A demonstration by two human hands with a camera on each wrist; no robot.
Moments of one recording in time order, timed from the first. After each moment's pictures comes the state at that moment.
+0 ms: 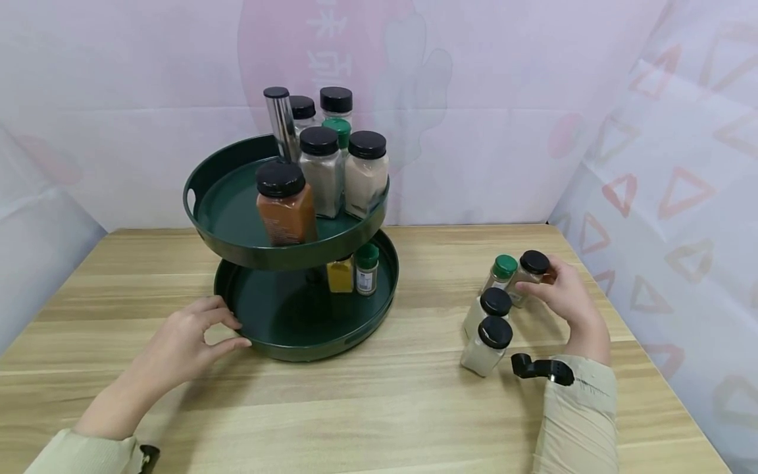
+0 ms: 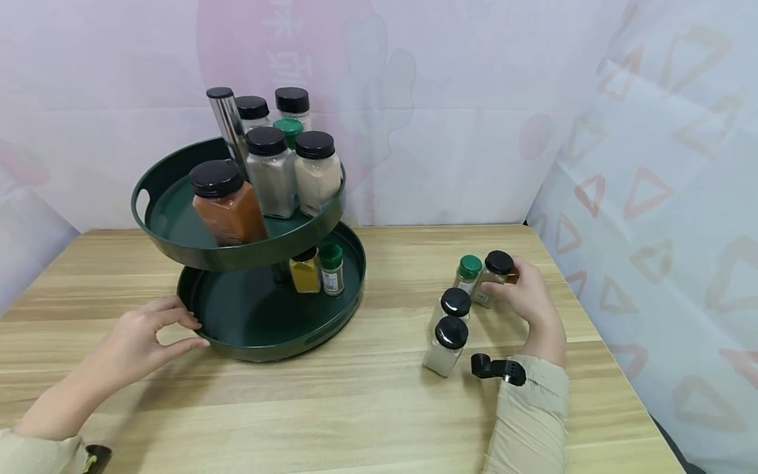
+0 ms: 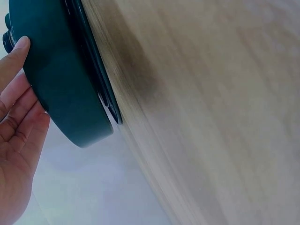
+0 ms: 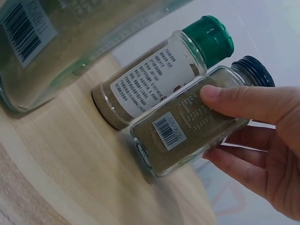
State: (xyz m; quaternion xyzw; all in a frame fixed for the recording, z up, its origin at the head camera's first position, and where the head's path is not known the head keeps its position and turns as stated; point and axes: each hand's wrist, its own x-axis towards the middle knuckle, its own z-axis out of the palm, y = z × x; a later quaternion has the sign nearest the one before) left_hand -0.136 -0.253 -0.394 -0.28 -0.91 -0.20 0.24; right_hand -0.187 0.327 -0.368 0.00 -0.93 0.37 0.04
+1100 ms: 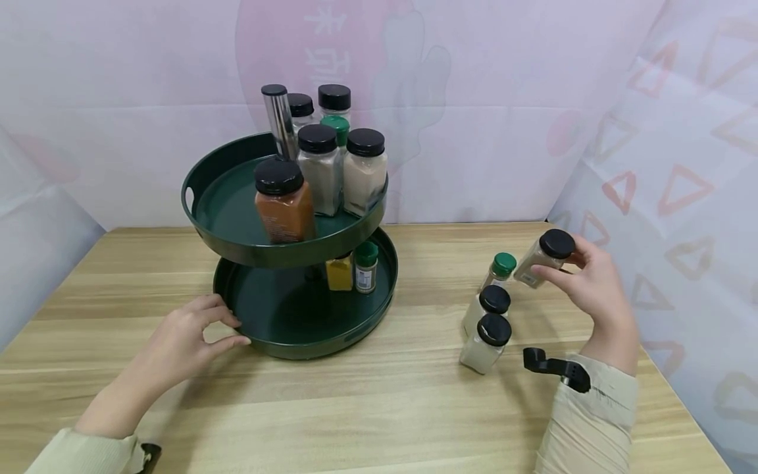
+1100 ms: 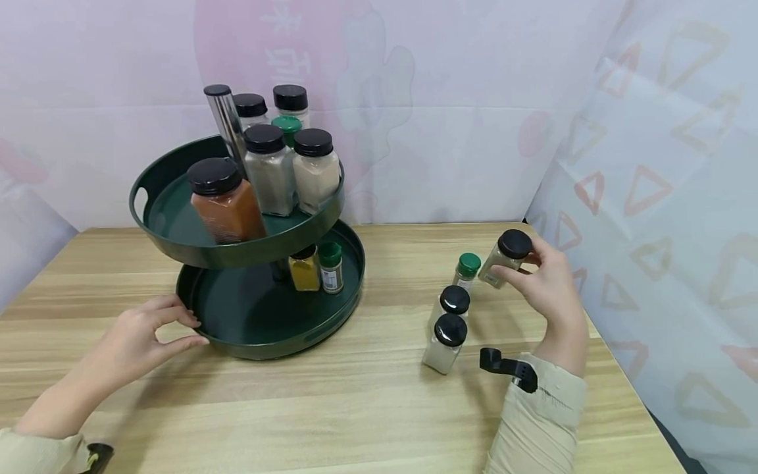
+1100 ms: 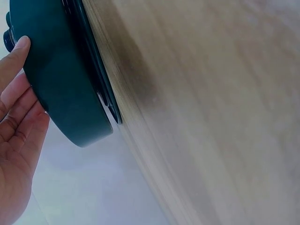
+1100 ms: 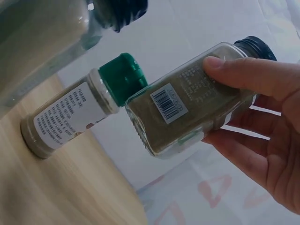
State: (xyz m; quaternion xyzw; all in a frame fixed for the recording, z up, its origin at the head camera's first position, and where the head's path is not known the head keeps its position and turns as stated) left_hand -0.137 -0.254 -0.396 -0.29 -0.90 -0.21 0.26; right_hand -0.157 0.320 -0.323 0.02 -0.91 0.38 0.16
